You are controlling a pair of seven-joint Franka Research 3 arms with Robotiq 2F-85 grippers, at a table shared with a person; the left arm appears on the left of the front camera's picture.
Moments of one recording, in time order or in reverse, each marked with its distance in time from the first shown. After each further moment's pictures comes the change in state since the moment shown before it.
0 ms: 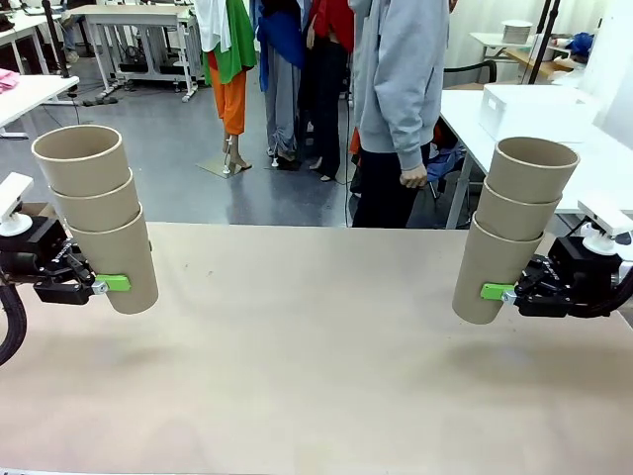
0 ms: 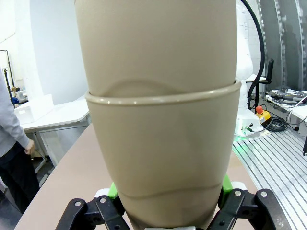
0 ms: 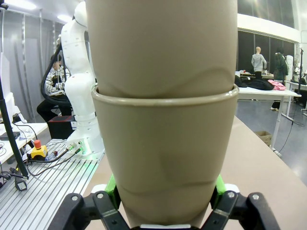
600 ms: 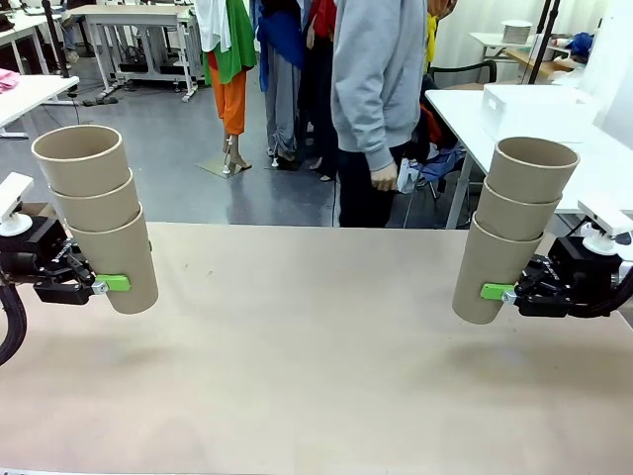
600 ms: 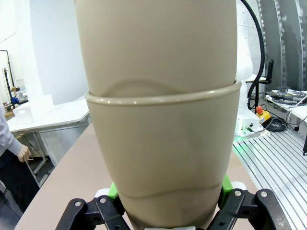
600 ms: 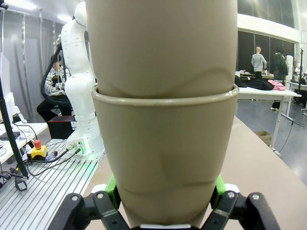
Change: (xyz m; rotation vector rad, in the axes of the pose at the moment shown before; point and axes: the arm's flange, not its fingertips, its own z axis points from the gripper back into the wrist) left arm 0.000 0.000 0.000 0.000 0.000 0.000; right arm 0.000 0.000 0.000 0.000 0.000 0.000
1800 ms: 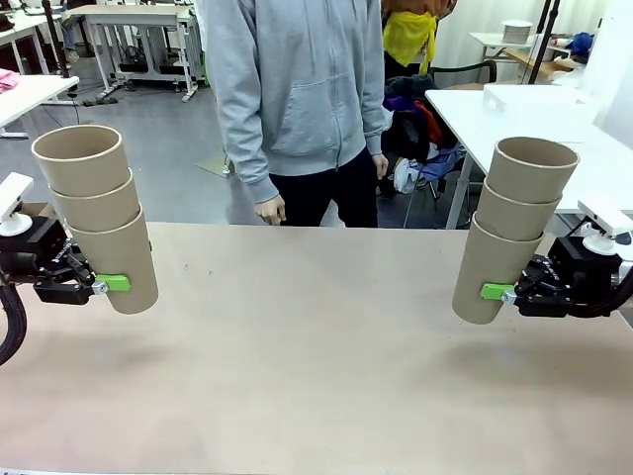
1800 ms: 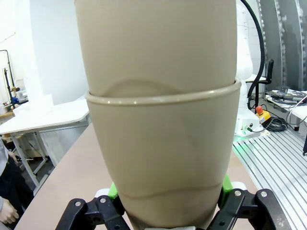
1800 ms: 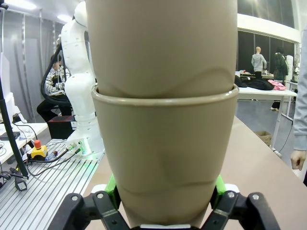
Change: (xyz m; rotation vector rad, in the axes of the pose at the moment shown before) left arm 0.000 0.000 0.000 0.000 0.000 0.000; right arm 0.000 0.000 0.000 0.000 0.000 0.000
